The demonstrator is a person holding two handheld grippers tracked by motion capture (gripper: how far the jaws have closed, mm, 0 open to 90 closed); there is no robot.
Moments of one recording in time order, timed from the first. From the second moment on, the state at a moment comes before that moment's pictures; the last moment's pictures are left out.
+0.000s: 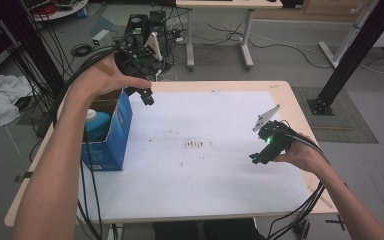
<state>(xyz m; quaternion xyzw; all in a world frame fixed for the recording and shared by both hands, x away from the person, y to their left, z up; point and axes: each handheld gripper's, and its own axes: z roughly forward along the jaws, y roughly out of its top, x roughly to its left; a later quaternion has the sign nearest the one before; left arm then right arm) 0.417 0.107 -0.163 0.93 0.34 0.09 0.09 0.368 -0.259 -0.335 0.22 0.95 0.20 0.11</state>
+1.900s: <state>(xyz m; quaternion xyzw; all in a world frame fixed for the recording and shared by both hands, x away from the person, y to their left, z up) 0.412 0.056 -0.289 0.95 0.31 0.01 0.08 0.371 -0.268 -0.325 0.24 0.95 0.19 0.12</state>
